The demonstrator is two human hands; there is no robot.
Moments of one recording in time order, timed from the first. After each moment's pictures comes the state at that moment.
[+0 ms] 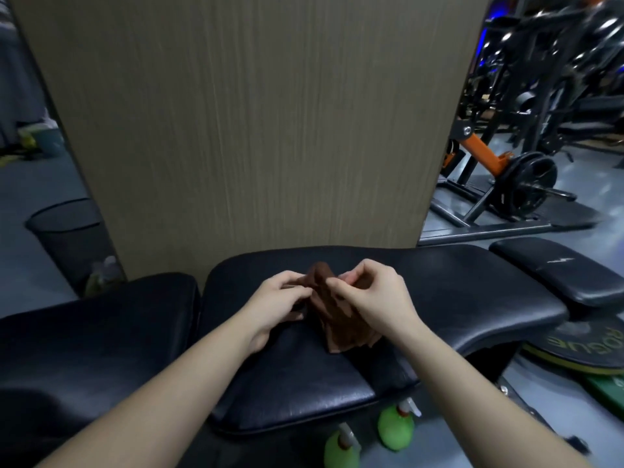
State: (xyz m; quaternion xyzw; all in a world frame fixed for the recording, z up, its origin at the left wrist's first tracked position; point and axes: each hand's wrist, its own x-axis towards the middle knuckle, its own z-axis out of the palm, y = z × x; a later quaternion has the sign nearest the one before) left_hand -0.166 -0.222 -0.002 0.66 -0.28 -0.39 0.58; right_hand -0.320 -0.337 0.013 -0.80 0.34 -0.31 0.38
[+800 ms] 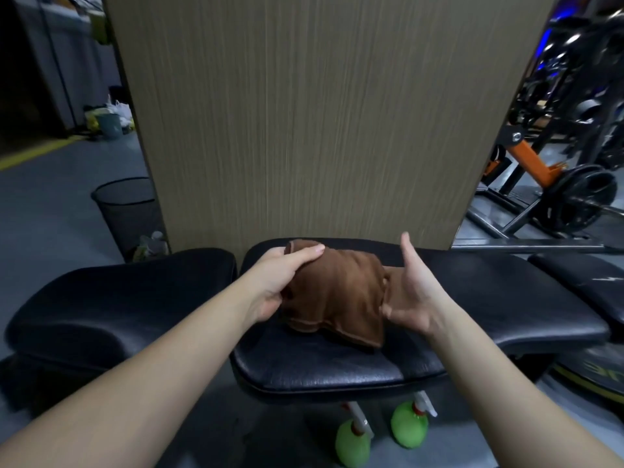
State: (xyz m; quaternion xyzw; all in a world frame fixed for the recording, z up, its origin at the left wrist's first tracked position) left_hand -0.164 -0.172 0.038 0.62 -0.22 -0.39 0.65; right_hand -0.316 -0.328 0.037 -0.46 0.30 -0.11 0.83
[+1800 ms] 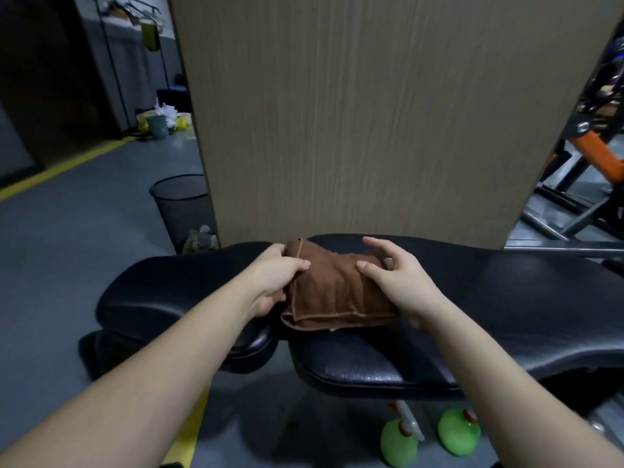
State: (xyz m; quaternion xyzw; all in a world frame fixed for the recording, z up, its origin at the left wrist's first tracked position) left_hand -0.103 -0.113 0.017 0.70 -0.14 -0.33 0.62; right_hand -0.255 -0.274 0.018 -0.78 0.24 -0.21 0.53
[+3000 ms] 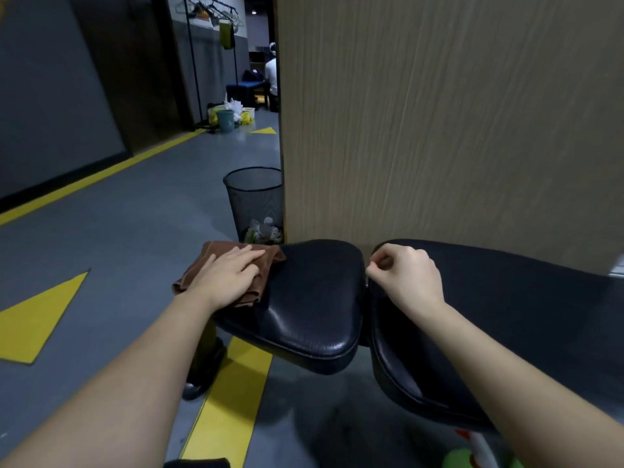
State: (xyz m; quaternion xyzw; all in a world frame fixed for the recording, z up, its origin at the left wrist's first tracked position) left_hand 0.028 0.071 -0.027 0.94 -0.27 -0.05 0.19; right_hand -0.145 -0.196 0.001 -0.92 0.22 -0.24 0.21
